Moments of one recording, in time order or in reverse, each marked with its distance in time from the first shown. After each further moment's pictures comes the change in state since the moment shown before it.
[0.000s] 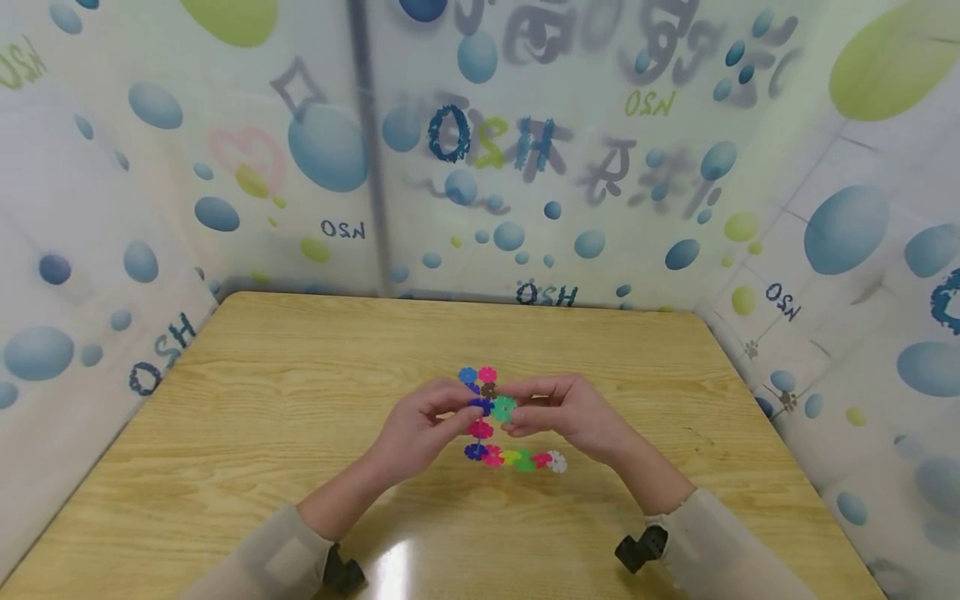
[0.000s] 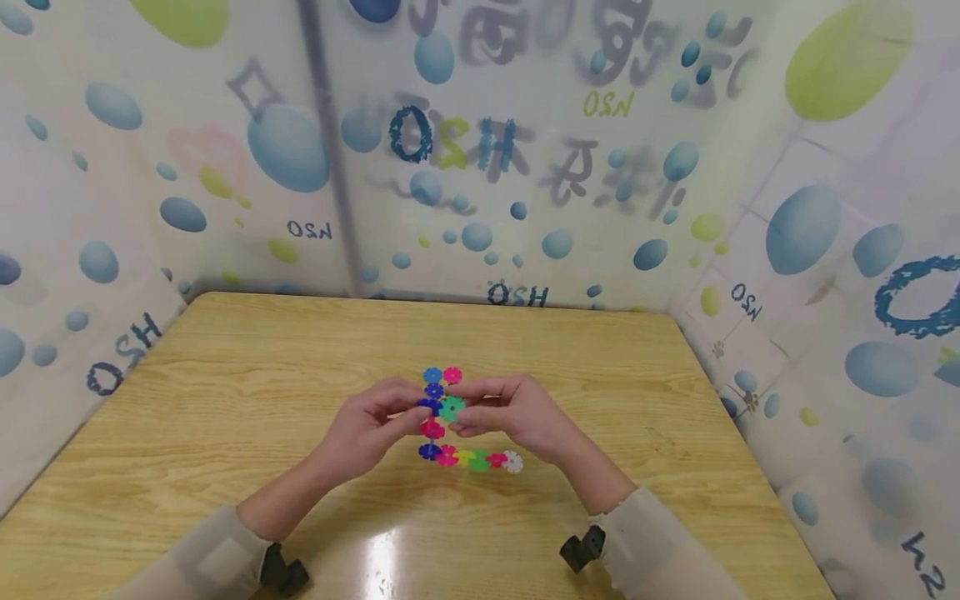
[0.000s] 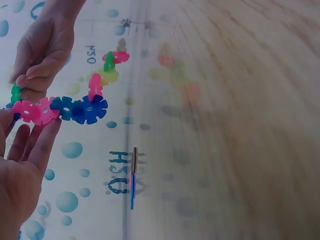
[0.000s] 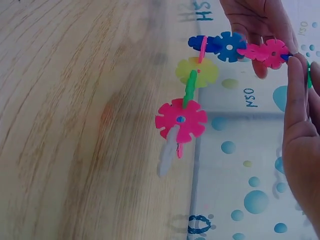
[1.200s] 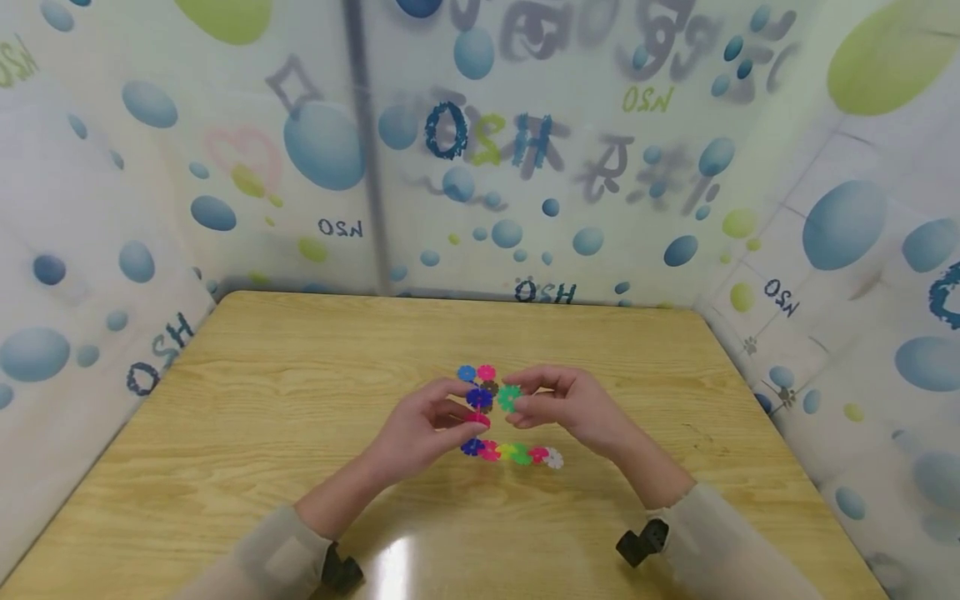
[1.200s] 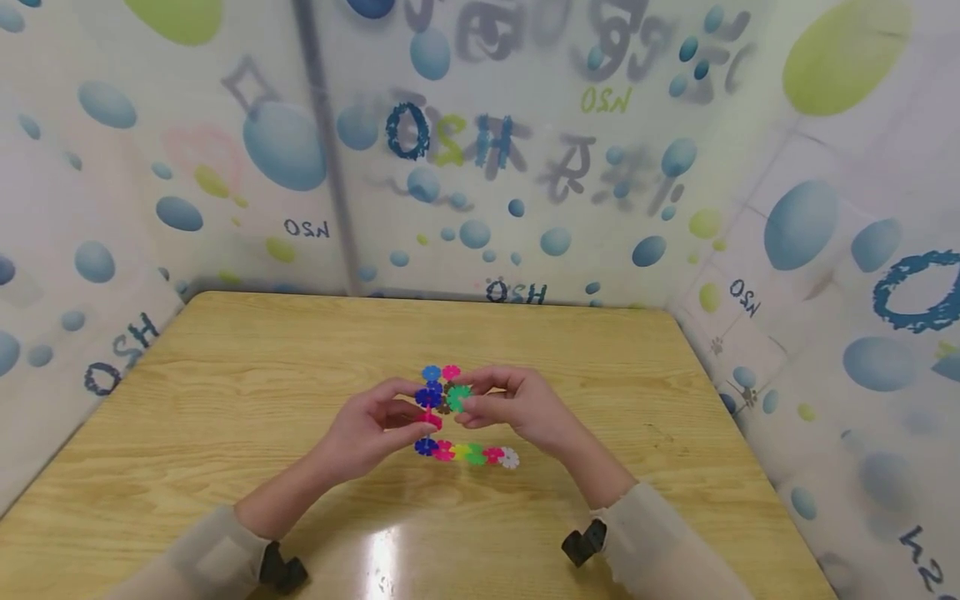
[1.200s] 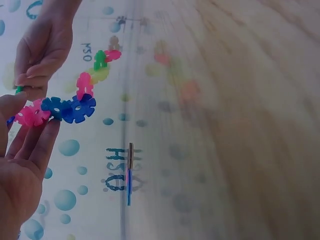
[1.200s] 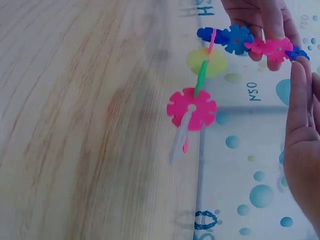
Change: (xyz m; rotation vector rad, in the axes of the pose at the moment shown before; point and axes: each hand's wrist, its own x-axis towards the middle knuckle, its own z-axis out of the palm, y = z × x) left_hand -0.002 -0.005 0.002 -0.052 -0.069 -0.010; right_hand 0.001 0.003 -0.008 -0.026 0.066 0.010
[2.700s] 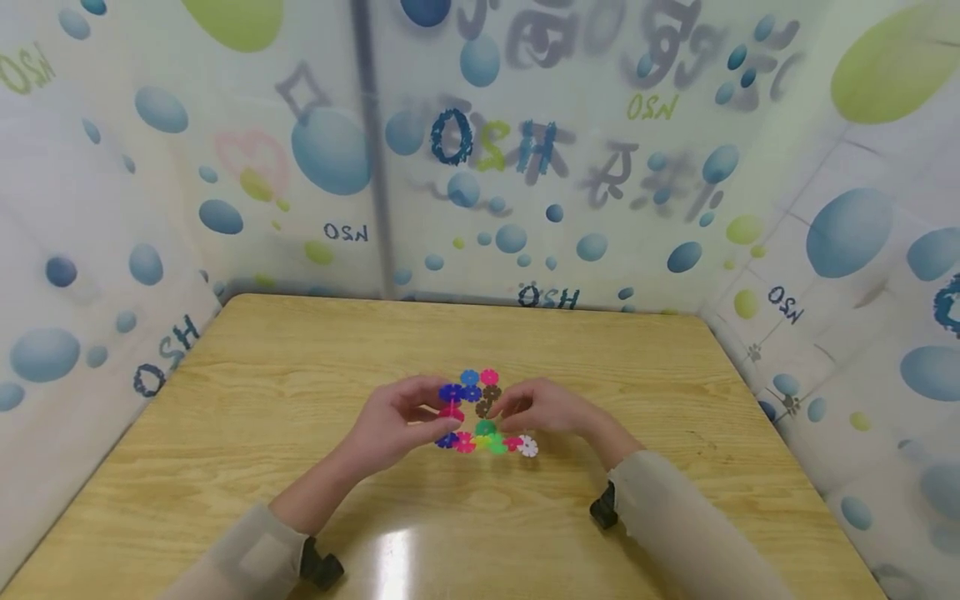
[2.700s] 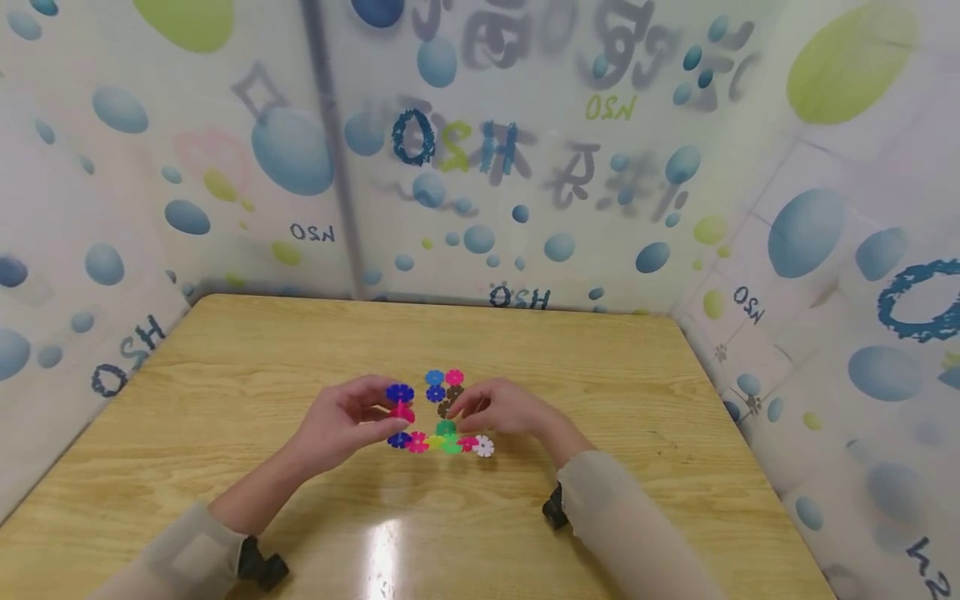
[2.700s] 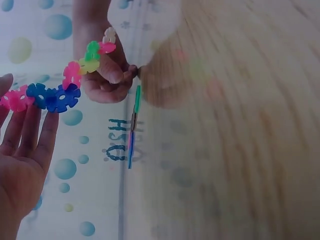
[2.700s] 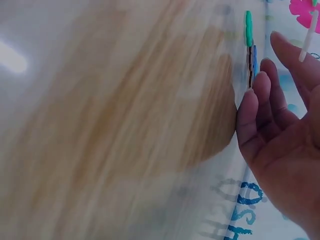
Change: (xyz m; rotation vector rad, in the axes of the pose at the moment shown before) left_hand -0.007 0.001 -0.036 0.041 0.057 -0.108; right_hand 0.062 0.047 -0.009 -0.519 -0.192 0.116
